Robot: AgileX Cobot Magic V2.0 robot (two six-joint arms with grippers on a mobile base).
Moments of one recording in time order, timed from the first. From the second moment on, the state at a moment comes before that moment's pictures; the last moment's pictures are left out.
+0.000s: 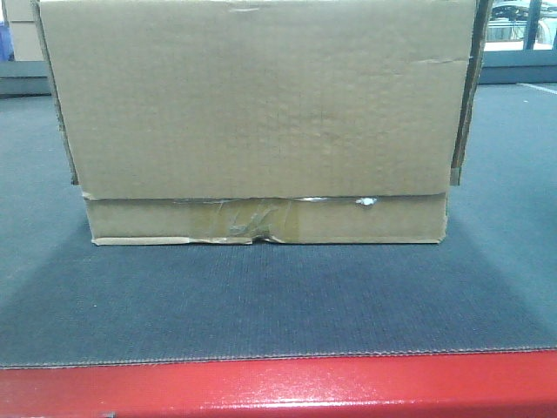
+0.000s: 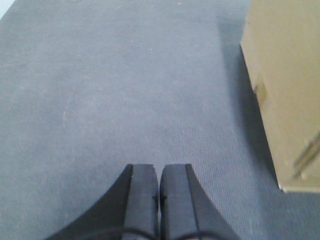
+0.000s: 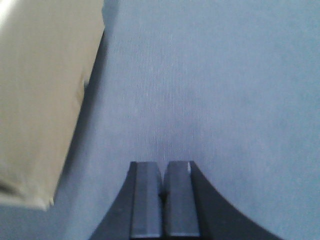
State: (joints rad) left arm 0.00 0.67 -0.56 0.24 0.45 -0.21; right arm 0.14 0.97 -0.76 -0.02 0.49 0.03
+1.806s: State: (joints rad) left arm 0.05 0.19 -0.37 0.08 0.39 -0.08; right arm 0.14 0.01 -0.35 -0.02 0.30 0.02
